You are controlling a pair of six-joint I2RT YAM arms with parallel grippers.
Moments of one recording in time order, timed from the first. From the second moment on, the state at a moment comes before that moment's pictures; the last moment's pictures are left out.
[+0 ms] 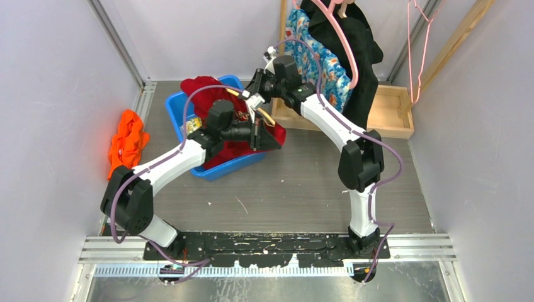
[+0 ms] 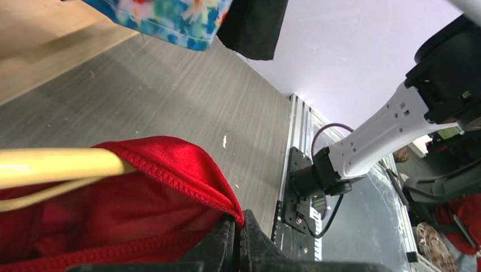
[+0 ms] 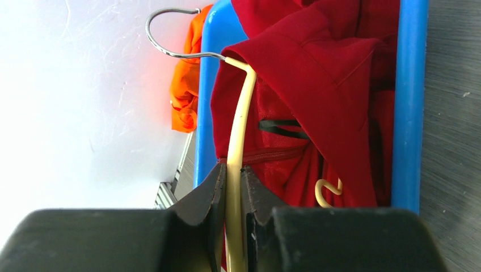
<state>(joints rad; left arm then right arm) -0.56 1.51 1.08 0.15 0.85 -0.42 0.53 2.01 1.87 -0.26 -0.44 0.74</state>
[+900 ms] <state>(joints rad) -0.34 1.47 1.27 -0.38 0.57 -0.06 0.54 1.80 1.81 -0.43 -0.44 0.63</state>
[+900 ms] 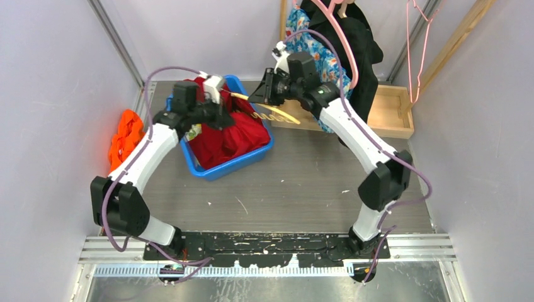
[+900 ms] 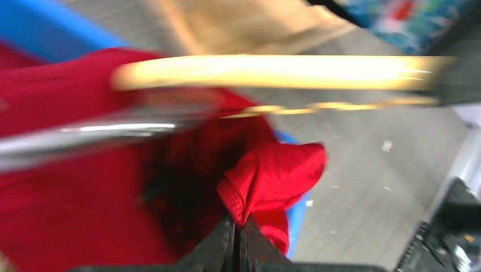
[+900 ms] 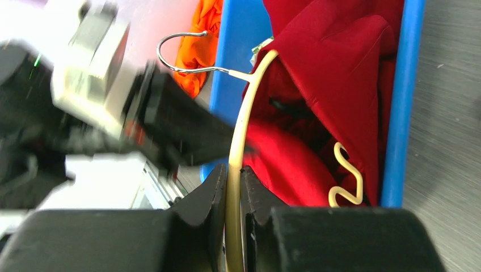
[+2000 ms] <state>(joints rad) -0.12 1.71 1.37 -0.51 0.18 -0.03 0.54 1.51 2.14 -0.86 -0.28 0.34</state>
